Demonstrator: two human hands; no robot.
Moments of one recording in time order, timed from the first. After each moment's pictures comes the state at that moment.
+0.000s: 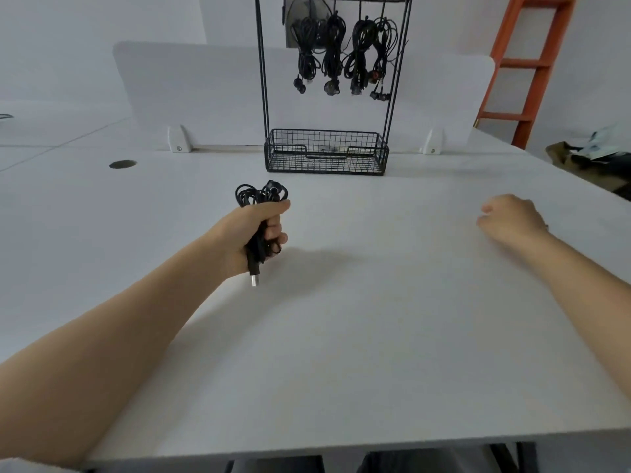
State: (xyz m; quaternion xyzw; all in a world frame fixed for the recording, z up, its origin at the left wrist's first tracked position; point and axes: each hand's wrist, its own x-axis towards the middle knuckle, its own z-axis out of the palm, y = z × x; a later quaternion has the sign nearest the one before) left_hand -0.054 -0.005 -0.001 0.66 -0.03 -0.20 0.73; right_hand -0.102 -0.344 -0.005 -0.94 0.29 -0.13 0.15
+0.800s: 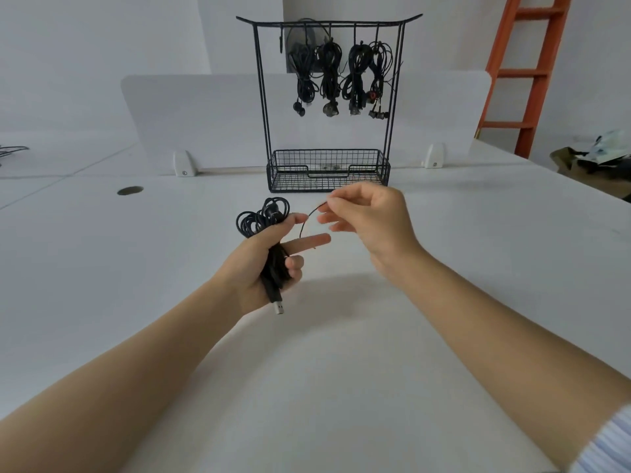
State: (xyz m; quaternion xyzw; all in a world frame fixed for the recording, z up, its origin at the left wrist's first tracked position) left_hand -0.076 -0.014 0.002 0.51 -0.04 -0.25 0.82; right_hand -0.096 -0.158 0.024 -0.70 -0.04 -0.20 0.68
